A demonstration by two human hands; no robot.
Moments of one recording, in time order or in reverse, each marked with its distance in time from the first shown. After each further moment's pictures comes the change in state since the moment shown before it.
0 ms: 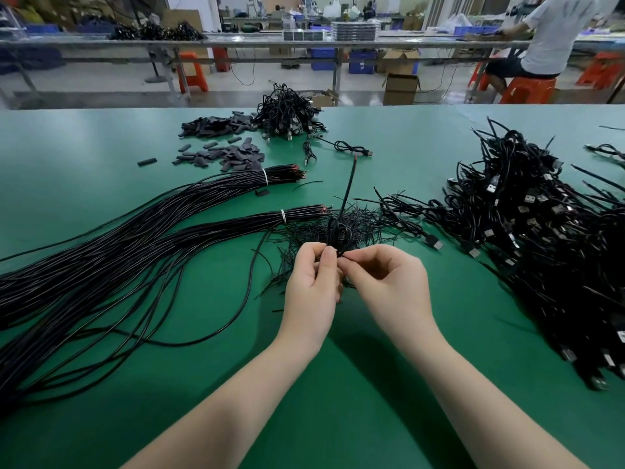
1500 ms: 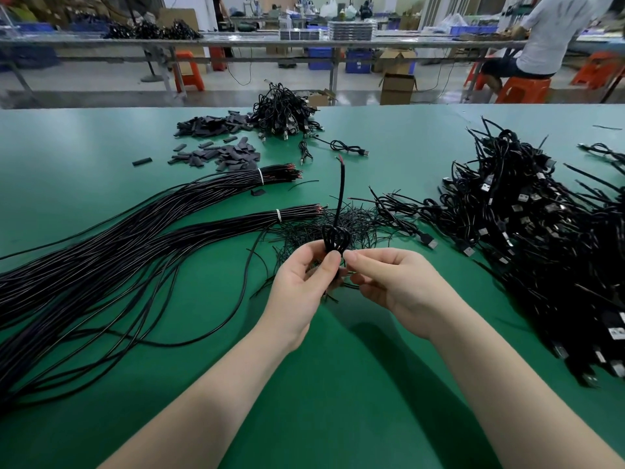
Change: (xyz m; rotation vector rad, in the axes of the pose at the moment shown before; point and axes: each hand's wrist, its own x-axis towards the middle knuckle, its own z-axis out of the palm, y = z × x) left_hand 0.008 -0.005 -0.010 -0.286 -0.163 -0.114; right_hand 0.016 -0.009 -0.026 0.404 -0.330 0.487
